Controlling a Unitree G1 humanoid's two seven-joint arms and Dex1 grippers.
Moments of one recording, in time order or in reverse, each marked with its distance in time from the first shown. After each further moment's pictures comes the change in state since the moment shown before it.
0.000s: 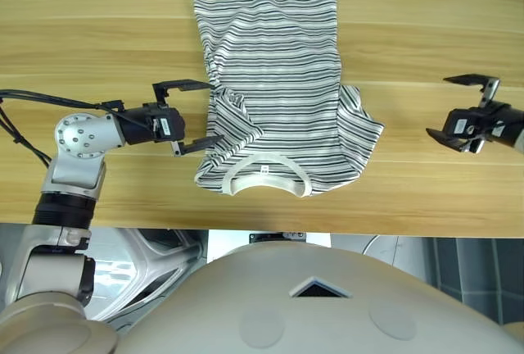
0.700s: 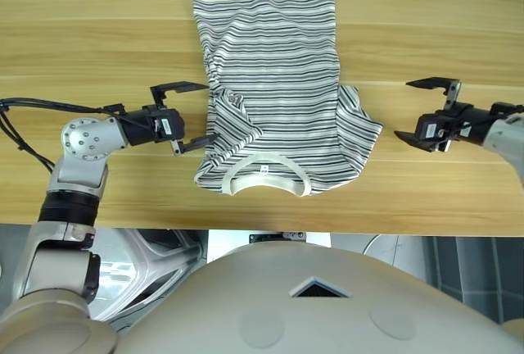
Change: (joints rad) left arm -0.040 -0.035 -0.004 0.121 0.050 -0.058 0.032; right arm -0.093 0.052 0.158 -0.003 0.049 -0.069 -0.020
